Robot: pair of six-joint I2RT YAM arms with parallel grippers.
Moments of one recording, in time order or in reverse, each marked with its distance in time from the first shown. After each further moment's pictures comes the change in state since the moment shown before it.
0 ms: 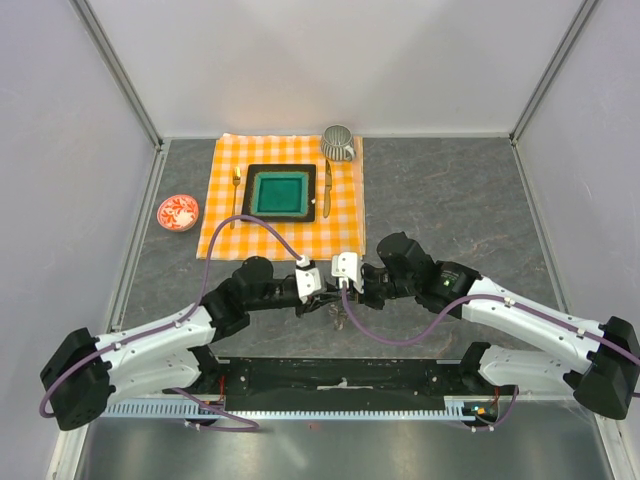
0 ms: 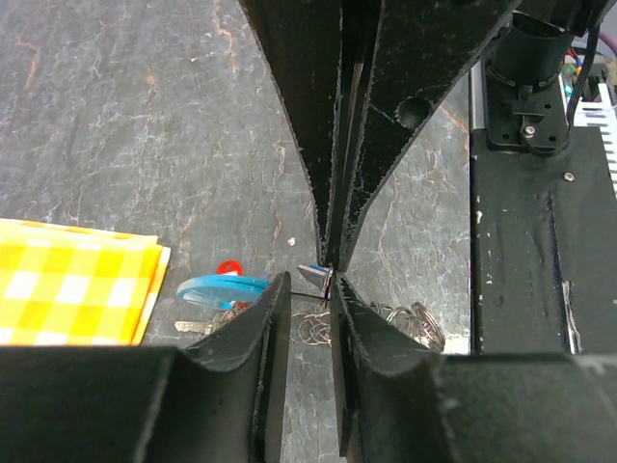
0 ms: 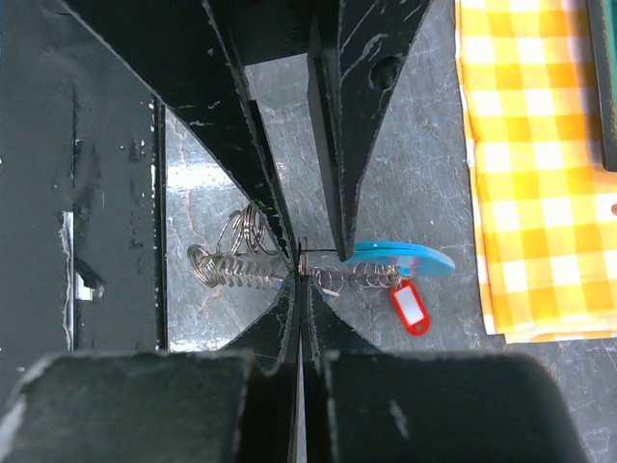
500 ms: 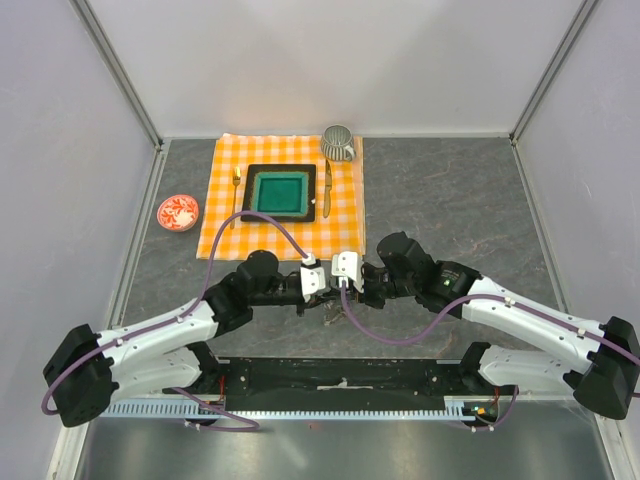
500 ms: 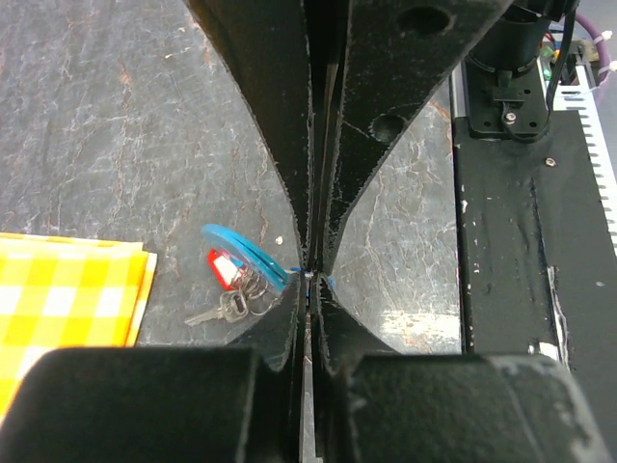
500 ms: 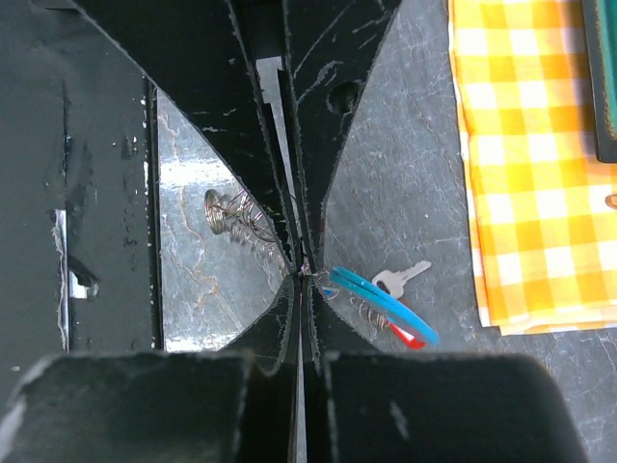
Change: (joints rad) left arm 0.006 0.043 0.067 -0.087 0.059 0.036; right arm 0.000 0.001 0.003 -0.008 0.021 0.000
